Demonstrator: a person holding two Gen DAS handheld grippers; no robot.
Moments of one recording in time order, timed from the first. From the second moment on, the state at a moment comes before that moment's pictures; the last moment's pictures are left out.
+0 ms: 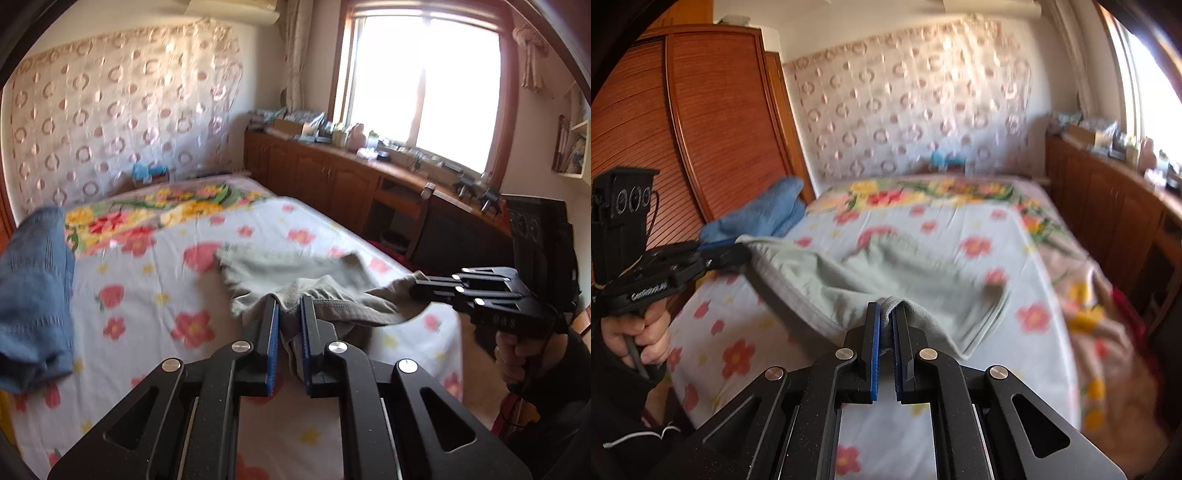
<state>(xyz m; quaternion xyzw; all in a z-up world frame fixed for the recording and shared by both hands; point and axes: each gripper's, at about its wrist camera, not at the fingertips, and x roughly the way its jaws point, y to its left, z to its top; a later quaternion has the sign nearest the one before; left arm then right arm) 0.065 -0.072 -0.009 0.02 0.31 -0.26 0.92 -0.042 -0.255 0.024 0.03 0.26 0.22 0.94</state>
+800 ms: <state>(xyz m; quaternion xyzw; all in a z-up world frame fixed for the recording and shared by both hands) 0.090 -0.037 -0.077 0.02 0.38 -0.20 0.90 -0.012 -0.179 -0.044 0.01 0.38 0.19 0.91</state>
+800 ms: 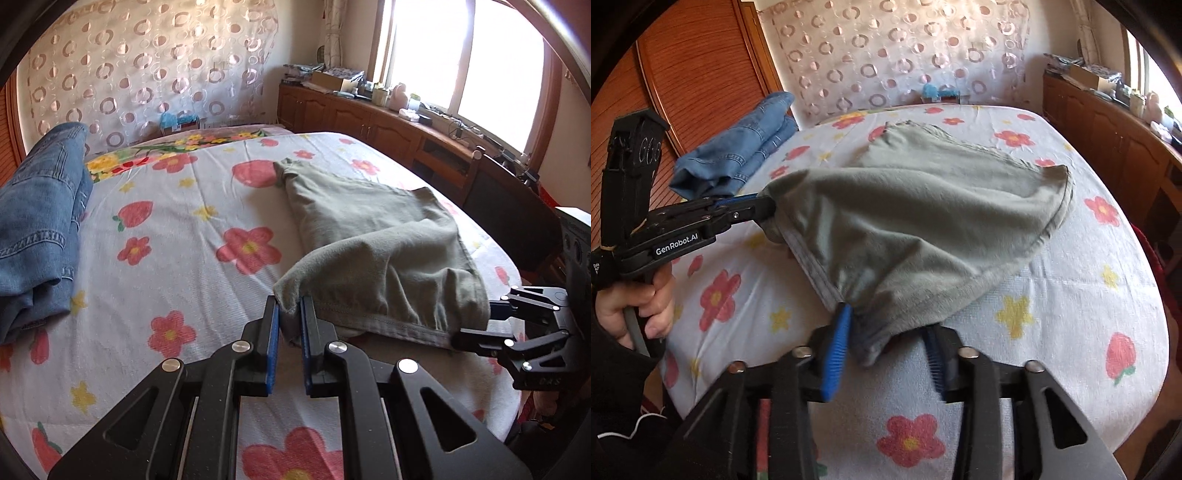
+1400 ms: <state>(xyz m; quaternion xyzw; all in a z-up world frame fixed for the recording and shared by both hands) 0.072 -0.034 -0.008 -0.03 0.31 -0.26 0.91 -0.021 -0.188 -0.019 0.00 0.31 0.23 0.92</state>
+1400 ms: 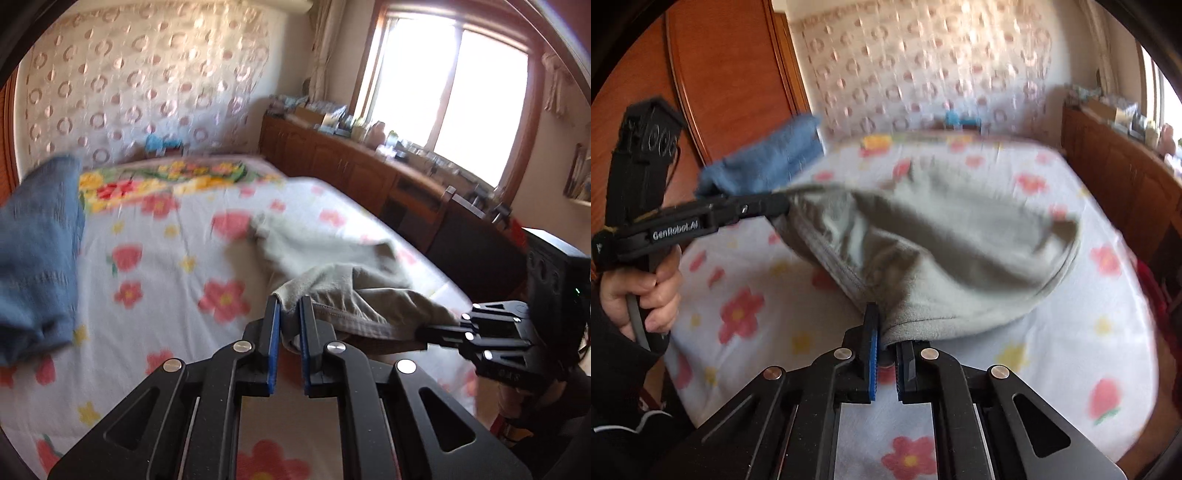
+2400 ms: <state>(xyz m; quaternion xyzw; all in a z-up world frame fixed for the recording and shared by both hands) 0.205 -0.019 0.164 0.00 0.19 -0.18 0.97 0.168 -0.188 0.167 -0.04 0.16 0.24 0.96</state>
